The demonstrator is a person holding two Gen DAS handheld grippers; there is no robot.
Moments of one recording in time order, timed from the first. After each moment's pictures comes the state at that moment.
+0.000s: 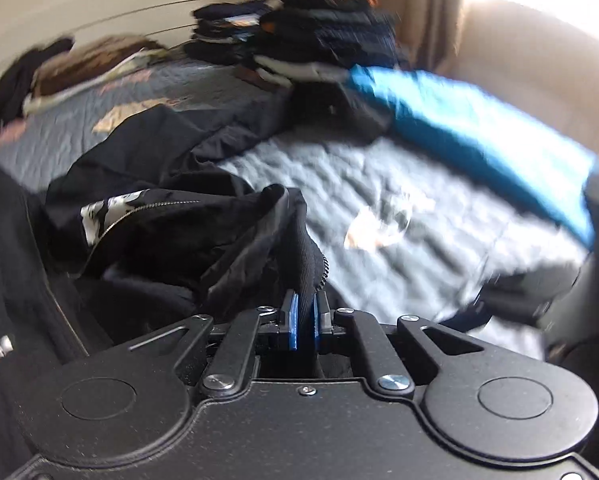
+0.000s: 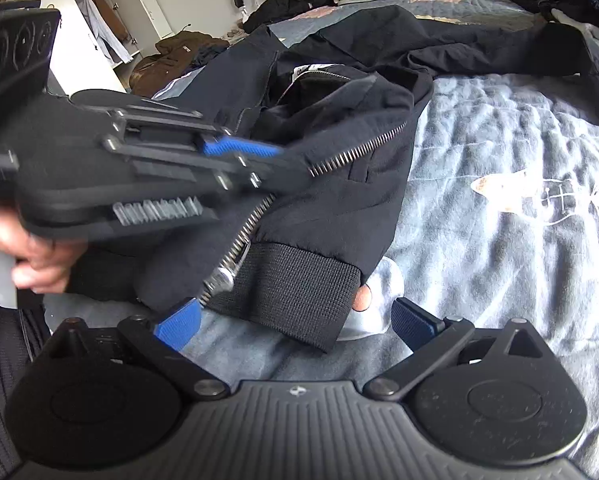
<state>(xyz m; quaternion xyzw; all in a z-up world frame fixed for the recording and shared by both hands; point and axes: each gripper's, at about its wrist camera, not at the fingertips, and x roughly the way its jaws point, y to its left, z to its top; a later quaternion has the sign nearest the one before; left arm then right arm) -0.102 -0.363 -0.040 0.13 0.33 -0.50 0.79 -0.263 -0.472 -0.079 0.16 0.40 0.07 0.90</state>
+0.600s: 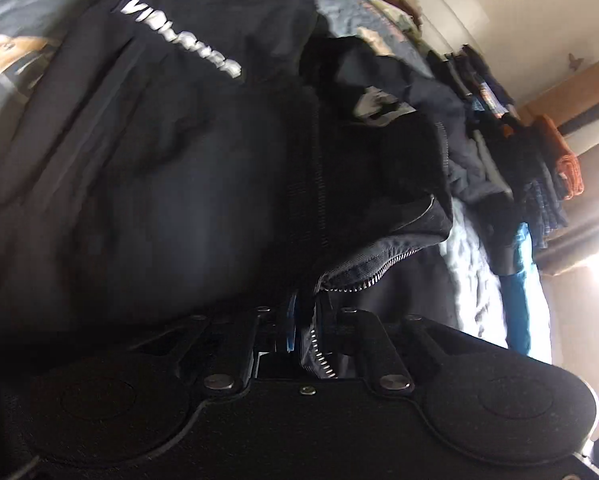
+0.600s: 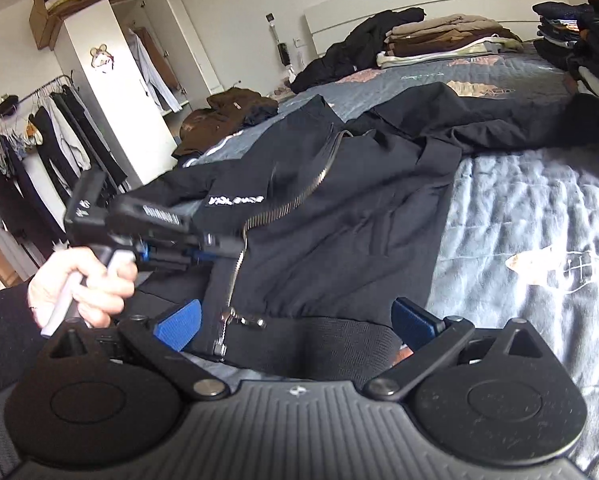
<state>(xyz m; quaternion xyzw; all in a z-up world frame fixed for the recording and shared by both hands) -0.028 -0.195 -0.117 -0.22 0.51 -0.27 0.78 -0.282 -0.460 -0.039 0.16 0.30 0.11 0.93</state>
